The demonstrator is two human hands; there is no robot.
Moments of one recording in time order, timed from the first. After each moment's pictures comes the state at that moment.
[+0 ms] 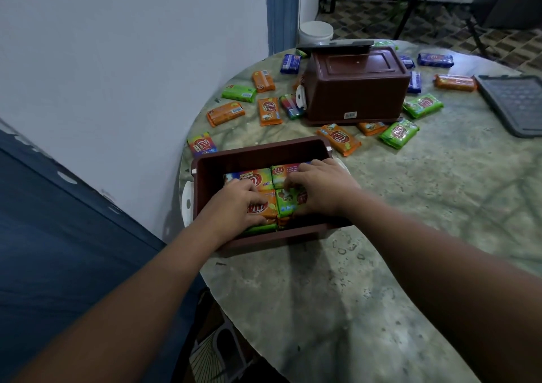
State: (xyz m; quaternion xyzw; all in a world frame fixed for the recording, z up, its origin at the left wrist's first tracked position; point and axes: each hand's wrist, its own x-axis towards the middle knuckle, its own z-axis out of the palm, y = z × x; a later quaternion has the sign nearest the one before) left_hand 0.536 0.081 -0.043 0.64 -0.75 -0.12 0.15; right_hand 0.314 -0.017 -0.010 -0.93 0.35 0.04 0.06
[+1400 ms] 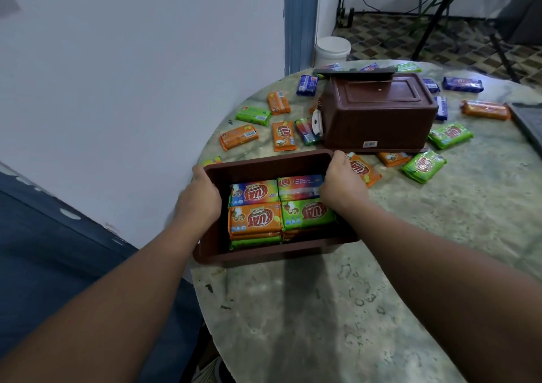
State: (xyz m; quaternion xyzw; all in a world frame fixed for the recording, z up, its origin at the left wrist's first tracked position) left_hand 0.604 0.011 -0.027 0.89 -0.42 -0.09 0.14; right_hand 0.353 -0.090 -0.011 -0.73 0.63 -0.11 0.22
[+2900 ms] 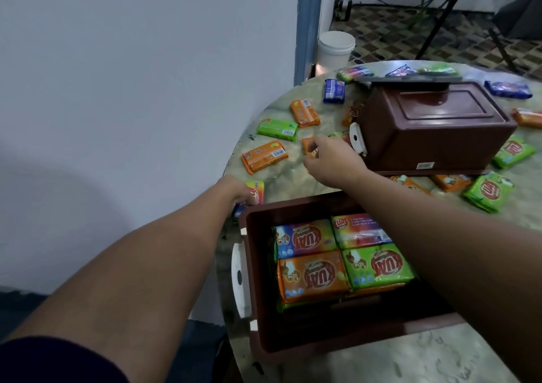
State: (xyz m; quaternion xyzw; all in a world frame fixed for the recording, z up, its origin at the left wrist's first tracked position) left_hand 0.704 -0.128 -0.047 0.85 -0.31 -0.40 0.10; right_hand 0.497 -0.197 -0.003 -0.80 0.55 -0.09 0.22
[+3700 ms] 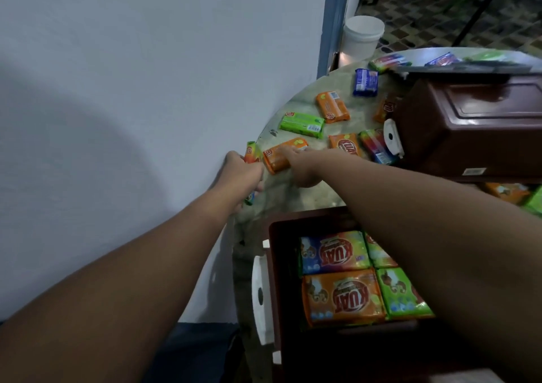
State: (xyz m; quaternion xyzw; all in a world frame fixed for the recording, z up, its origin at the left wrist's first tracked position) left_hand 0.727 -0.131 -0.037 0.78 -0.25 -0.42 0.40; right_hand 0.595 -0.238 -0.045 -0.87 0.40 0.25 0.14
